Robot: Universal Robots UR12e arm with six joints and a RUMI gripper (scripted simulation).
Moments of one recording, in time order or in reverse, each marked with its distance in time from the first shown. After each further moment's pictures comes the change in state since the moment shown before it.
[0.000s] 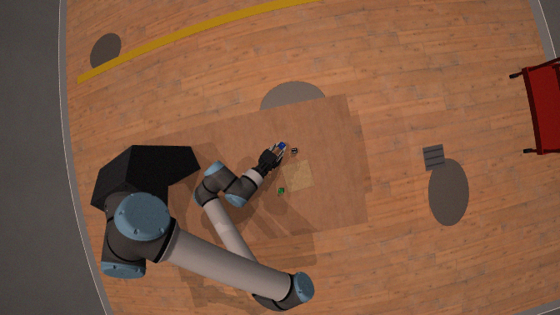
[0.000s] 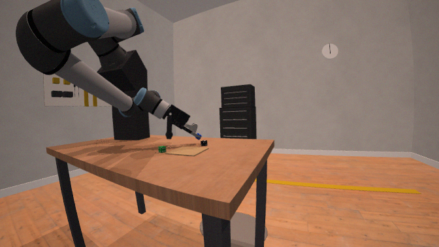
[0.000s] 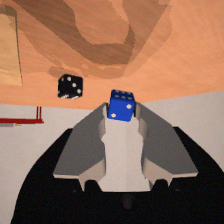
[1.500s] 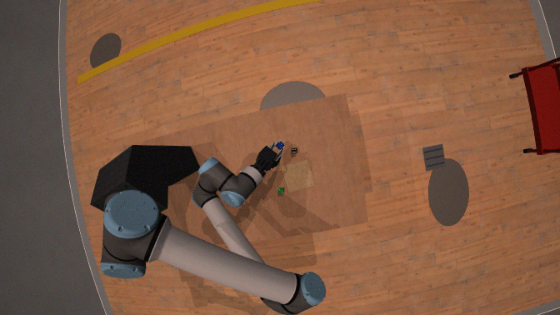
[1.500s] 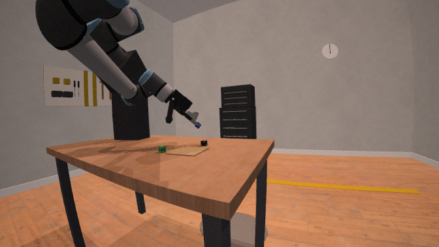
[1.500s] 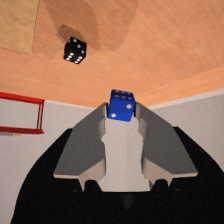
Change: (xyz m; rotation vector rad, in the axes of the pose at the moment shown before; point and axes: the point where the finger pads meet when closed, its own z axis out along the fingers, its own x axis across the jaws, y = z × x) arm 0.000 0.050 -0.034 0.126 -0.002 0.002
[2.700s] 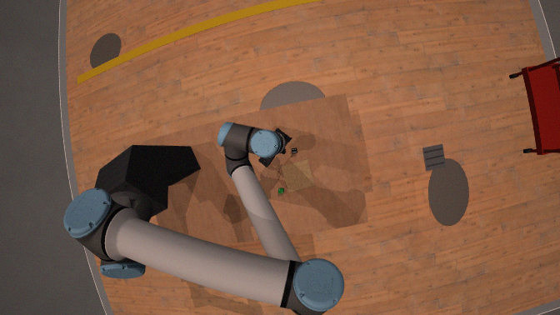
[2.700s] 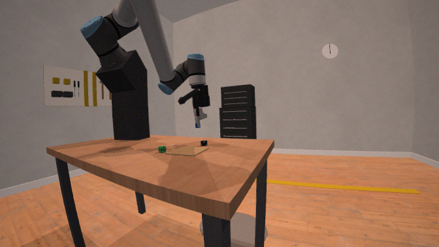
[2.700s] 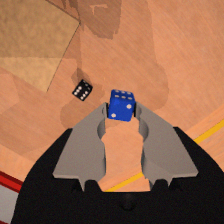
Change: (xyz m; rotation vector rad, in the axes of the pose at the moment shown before) arm 0.001 0.002 0.002 0.787 0.004 0.000
